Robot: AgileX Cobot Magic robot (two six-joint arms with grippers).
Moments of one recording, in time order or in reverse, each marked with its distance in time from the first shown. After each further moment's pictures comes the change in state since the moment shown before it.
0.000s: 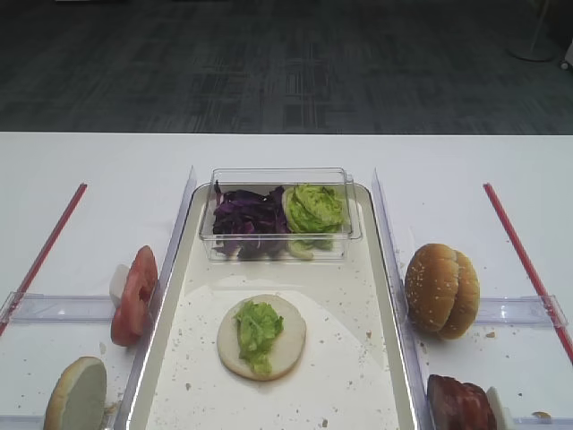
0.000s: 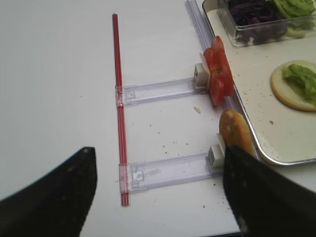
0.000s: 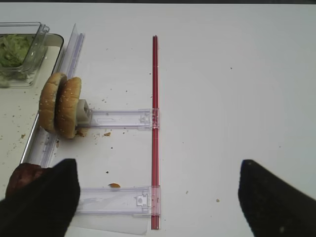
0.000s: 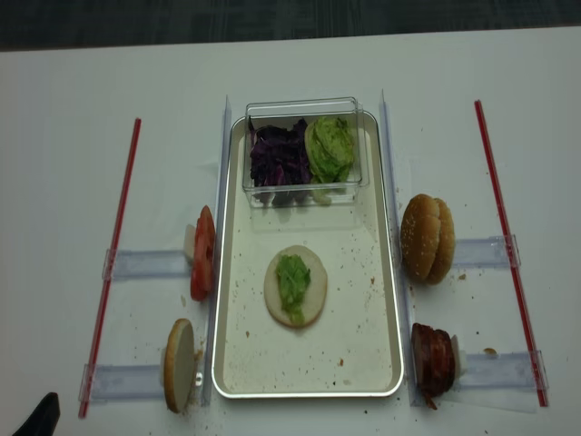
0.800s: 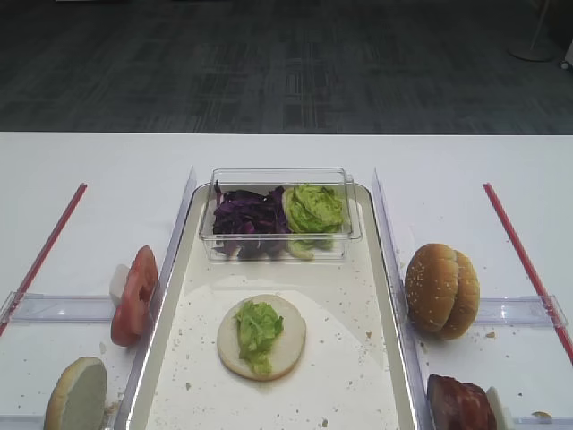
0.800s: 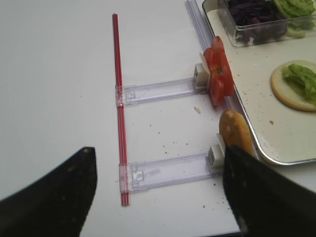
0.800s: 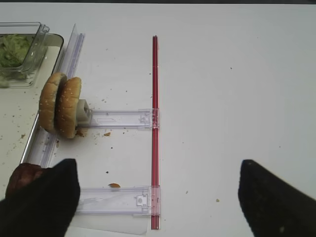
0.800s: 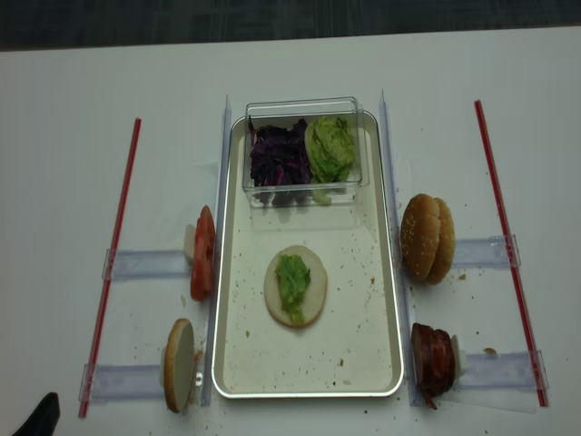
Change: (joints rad) left arm 0.000 0.000 0.000 0.000 0.000 0.000; right arm 0.000 0.000 0.000 0.000 0.000 0.000
